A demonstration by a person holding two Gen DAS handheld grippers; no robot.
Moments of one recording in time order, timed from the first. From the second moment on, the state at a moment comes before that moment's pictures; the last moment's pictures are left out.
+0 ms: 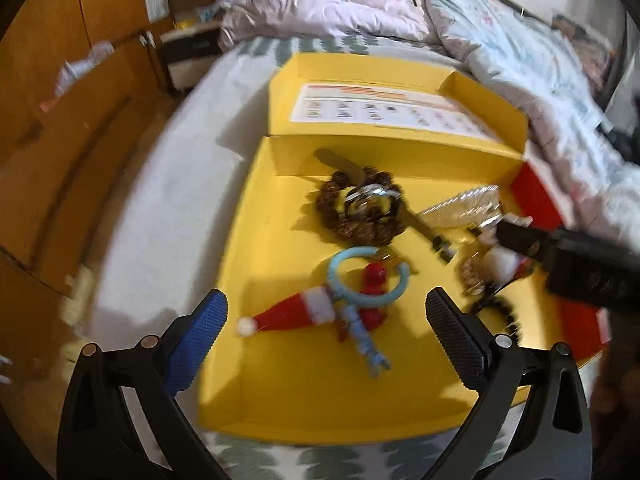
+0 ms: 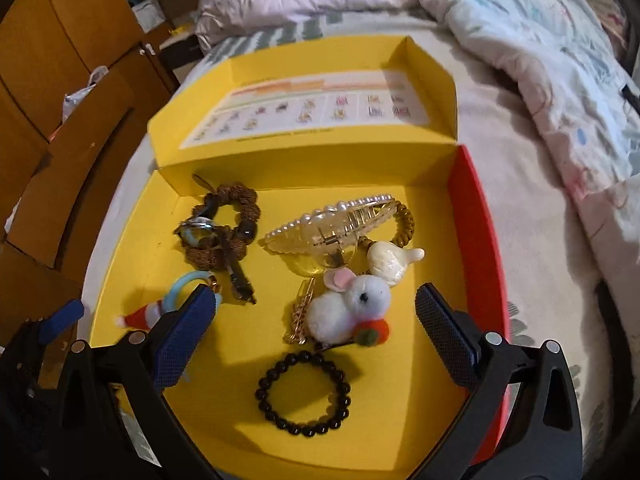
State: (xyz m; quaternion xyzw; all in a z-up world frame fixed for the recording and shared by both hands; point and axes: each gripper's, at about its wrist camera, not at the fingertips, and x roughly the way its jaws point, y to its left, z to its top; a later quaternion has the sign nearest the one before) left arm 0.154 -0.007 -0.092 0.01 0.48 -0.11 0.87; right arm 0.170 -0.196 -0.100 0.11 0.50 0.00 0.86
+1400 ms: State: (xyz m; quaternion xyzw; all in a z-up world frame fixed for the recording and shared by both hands) left arm 0.179 -0.013 -0.137 0.02 0.56 -0.16 0.81; right arm 0.189 -0.197 -0.146 0.08 0.56 -0.03 0.83
